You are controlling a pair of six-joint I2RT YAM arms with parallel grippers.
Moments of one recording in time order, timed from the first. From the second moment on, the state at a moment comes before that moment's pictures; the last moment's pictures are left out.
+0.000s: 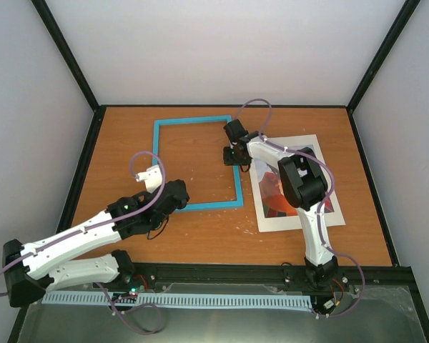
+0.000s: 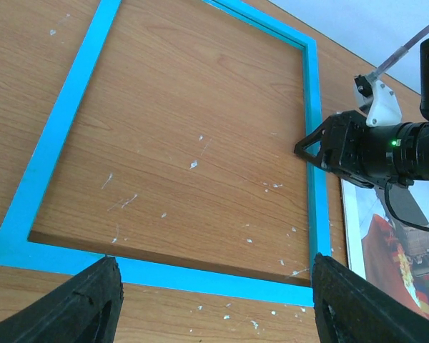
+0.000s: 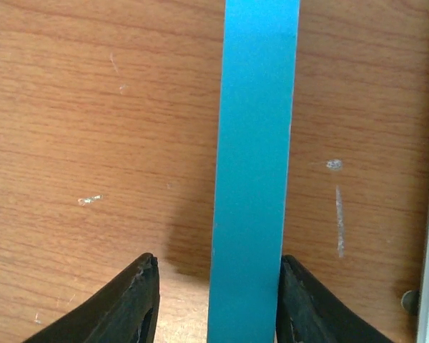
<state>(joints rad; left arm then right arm) -1.00 0.96 0.84 -0.72 -0.66 -1.17 0.53 2.22 1.67 -0.58 0.00 0.42</state>
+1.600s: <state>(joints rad) -0.99 2.06 1.46 -0.29 -0.08 -0.75 -0.39 1.44 0.86 -0.64 -0.42 -0.57</state>
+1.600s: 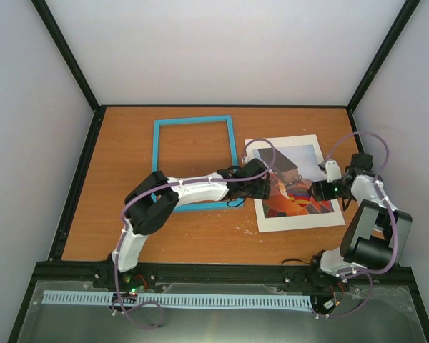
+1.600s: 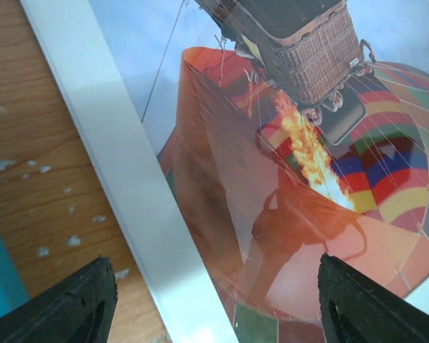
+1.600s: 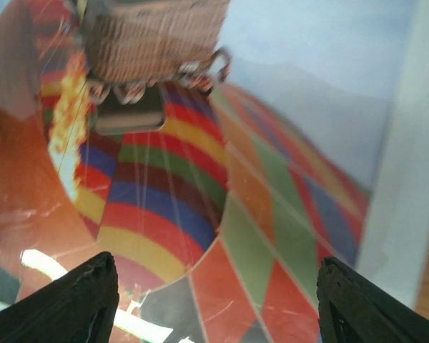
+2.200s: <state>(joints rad) -0.92 2.15 1.50 -0.28 0.03 -0.78 -0.39 1.52 0.75 -0.59 -0.44 -0.69</state>
